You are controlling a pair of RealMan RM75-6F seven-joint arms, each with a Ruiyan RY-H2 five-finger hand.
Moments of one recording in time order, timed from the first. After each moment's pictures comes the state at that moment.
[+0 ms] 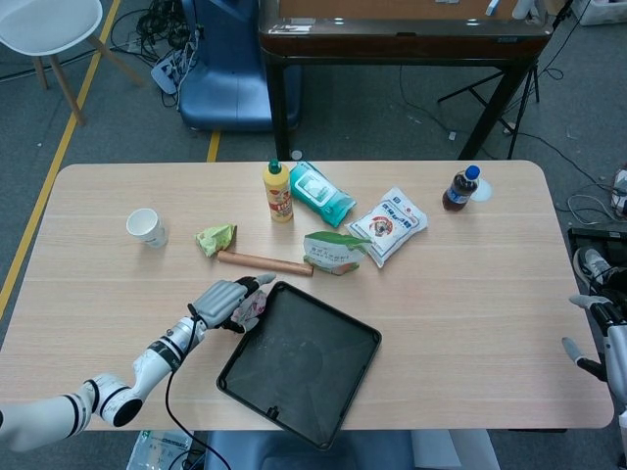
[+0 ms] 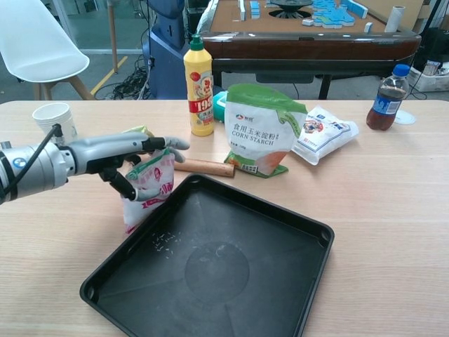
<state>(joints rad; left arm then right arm) -0.77 -1.55 -0.10 -1.32 1.42 0.80 -0.27 -0.02 -1.06 0.10 -1.66 -1.51 1.62 -0.07</state>
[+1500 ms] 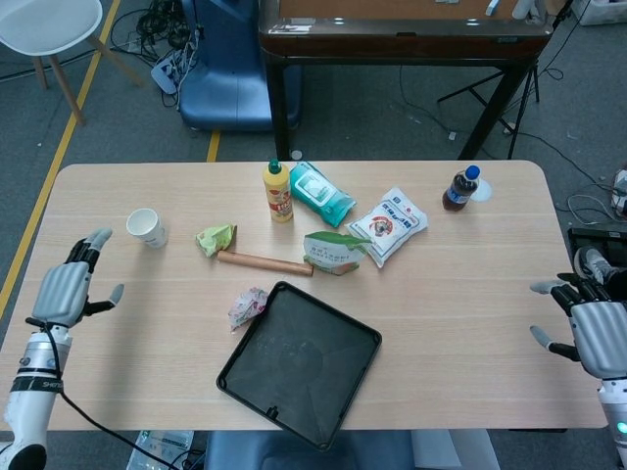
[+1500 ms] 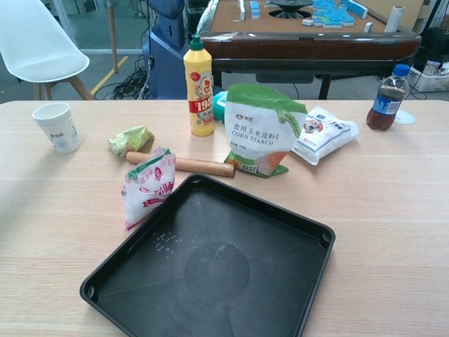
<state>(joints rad) -0.43 -1.12 -0.13 -1.74 1.09 1.31 0.10 0.10 -1.00 0.09 -1.65 -1.58 1.46 0.07</state>
